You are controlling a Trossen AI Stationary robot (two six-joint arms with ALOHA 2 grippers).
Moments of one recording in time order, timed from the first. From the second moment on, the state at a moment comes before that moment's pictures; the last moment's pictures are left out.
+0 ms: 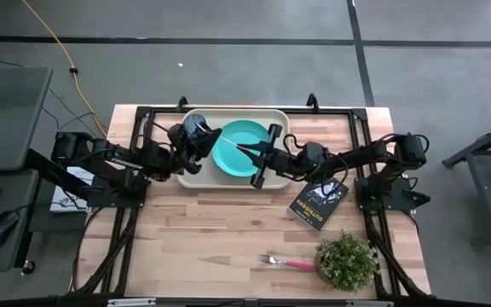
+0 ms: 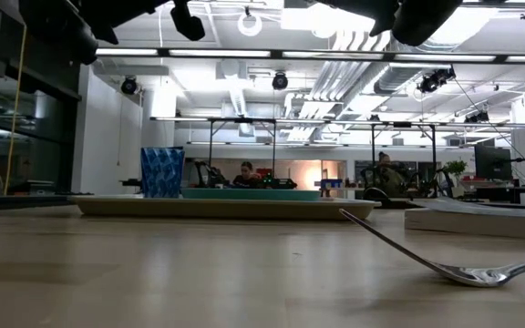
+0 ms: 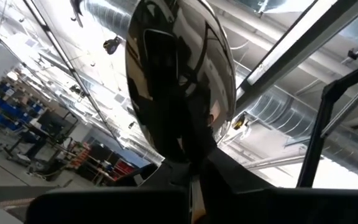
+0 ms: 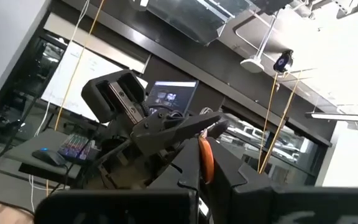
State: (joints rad) left arm 0.17 1.40 0.54 1.56 -0.20 -0.50; right arm 0.02 1.66 0.94 1.20 0.11 -0.55
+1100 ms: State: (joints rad) left arm 0.42 1.09 0.54 0.81 0.89 -0.22; right arm -0.04 1.46 0.93 0.31 -0.23 -0.01
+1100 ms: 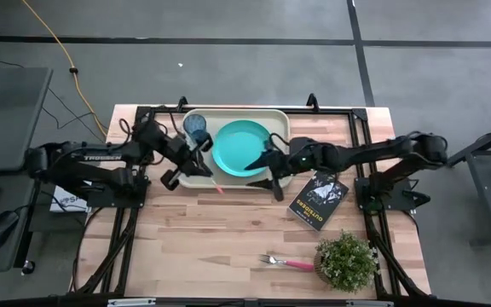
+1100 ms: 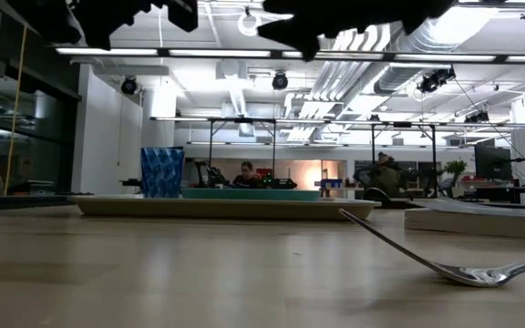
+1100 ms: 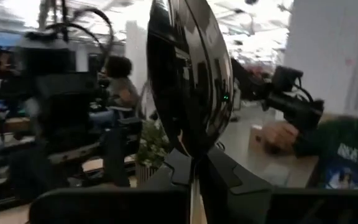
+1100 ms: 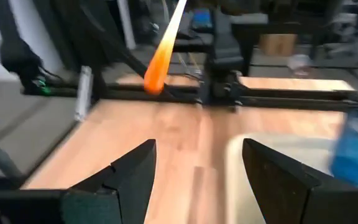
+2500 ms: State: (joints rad) left arm 0.26 1.51 0.70 0.81 0.89 0.10; right arm -0.01 1.84 0.93 0.80 -0.66 0.24
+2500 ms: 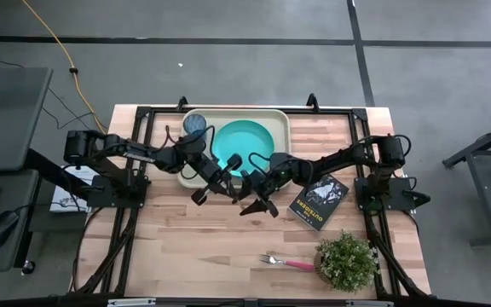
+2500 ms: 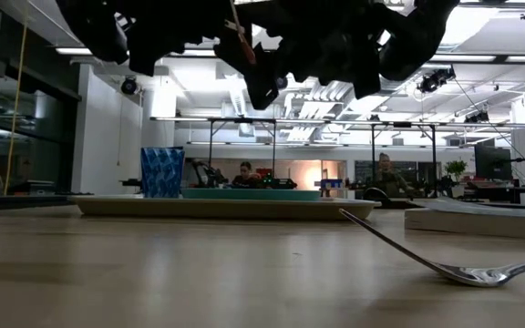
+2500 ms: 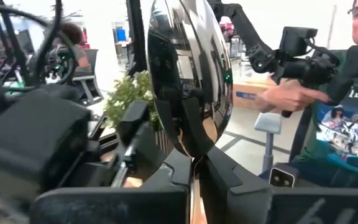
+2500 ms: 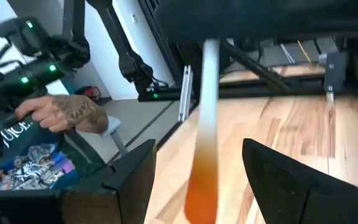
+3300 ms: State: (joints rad) left arm 0.37 1.50 0.70 0.78 0.90 -0.21; right arm -0.06 1.79 0.94 0.60 -0.65 0.18
